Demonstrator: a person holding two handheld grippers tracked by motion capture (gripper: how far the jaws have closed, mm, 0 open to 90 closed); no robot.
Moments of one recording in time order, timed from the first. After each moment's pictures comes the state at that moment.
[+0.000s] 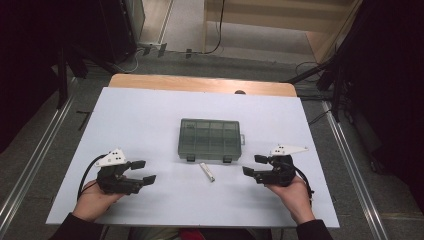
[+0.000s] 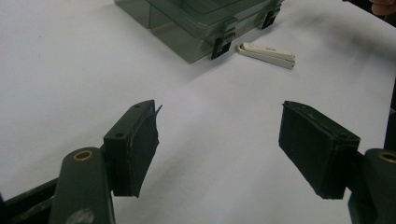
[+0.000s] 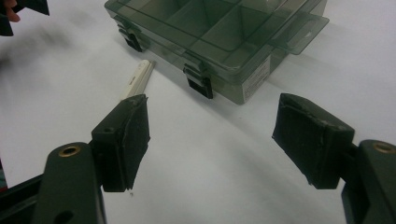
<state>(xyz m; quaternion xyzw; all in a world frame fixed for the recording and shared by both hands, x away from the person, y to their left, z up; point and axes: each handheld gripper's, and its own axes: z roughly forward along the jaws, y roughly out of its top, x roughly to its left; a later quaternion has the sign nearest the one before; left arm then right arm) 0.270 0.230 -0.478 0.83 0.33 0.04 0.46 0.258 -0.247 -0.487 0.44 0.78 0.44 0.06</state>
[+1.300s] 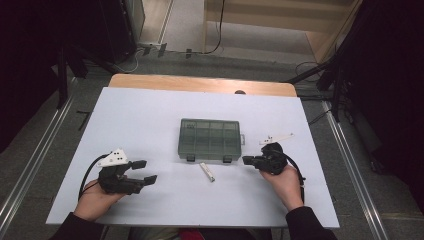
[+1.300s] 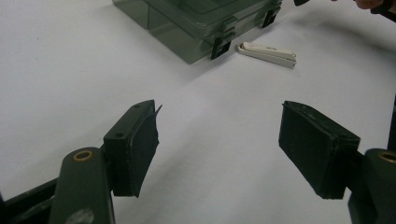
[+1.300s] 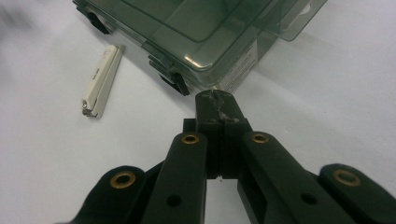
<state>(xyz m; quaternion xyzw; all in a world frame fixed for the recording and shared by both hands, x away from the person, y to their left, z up) 0.270 0.227 -0.478 0.83 0.32 0.04 0.45 0.296 -0.237 -0.495 0.46 0.80 0.37 0.01</state>
